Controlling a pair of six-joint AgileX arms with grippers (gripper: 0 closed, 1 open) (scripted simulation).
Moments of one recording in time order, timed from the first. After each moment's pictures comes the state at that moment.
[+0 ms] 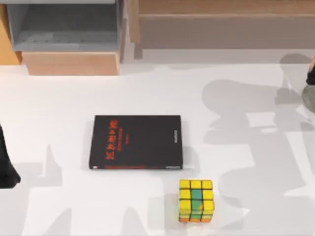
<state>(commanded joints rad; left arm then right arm) 0.00 0.00 0.00 0.00 0.00 0.00 -0.08 1.97 0.59 1.42 -0.11 0.01</state>
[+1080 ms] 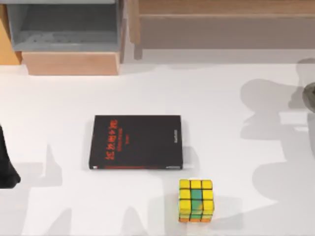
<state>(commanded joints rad) 0.00 0.00 0.00 0.00 0.00 0.00 -0.15 2.14 0.62 1.53 -0.11 0.00</state>
